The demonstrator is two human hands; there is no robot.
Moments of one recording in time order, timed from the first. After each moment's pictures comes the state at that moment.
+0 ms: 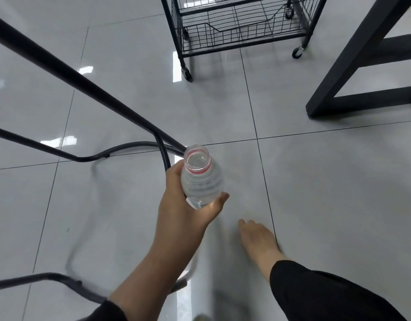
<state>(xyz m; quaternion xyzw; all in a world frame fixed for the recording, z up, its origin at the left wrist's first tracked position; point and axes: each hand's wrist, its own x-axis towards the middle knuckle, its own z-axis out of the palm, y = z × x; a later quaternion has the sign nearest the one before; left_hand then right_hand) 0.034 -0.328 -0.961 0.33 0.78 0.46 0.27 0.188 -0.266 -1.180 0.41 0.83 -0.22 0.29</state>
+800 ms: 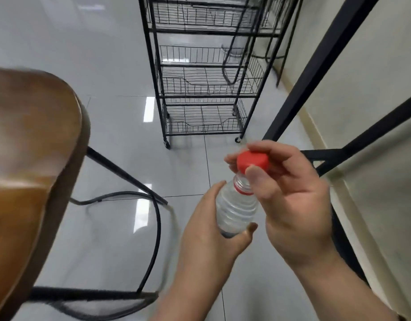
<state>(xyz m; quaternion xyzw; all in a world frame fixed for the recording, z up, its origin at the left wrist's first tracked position) 0.121 -0.316 -0.625 0.37 0.70 0.51 0.34 0.203 -0.235 -0.560 0.28 0.61 -0.58 -0.46</state>
